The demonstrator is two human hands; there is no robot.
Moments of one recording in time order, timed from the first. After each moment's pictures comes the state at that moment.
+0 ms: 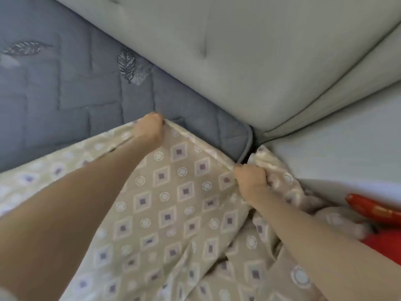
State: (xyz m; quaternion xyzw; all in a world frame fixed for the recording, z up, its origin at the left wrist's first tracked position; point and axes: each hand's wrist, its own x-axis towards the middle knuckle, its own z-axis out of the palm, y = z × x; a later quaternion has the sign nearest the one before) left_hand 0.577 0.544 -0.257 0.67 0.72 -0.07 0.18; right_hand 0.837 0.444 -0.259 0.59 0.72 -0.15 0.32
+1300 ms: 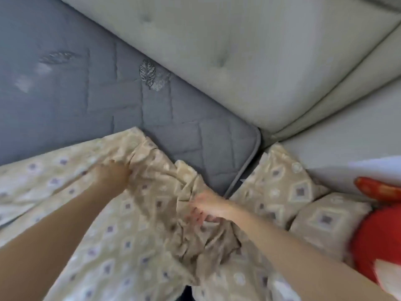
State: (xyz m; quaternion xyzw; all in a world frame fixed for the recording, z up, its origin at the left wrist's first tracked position) left_hand 0.482 0.415 -0.201 0.64 0.63 -0.42 0.09; right_hand 0.736 0.380 -0.227 0.53 0.46 -0.70 0.16
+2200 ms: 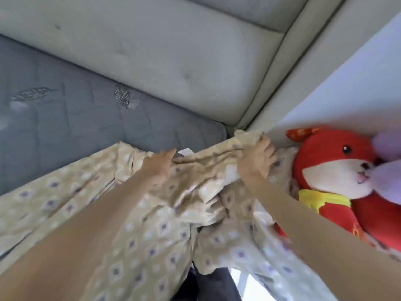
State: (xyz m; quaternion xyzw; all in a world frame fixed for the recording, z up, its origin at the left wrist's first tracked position) left_hand 0.569 0.403 -0.158 0.77 0.55 -0.20 0.25; right_hand 0.794 0.351 -0.110 0.91 0.36 -0.16 -0.15
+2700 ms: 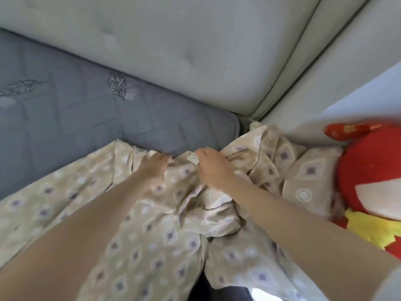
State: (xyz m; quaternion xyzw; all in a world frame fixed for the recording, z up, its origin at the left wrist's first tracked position) left_hand 0.555 0.439 -0.223 0.77 0.52 -0.30 0.22; right_hand 0.734 0.397 -0.196 0.63 0.73 -0.24 0.08
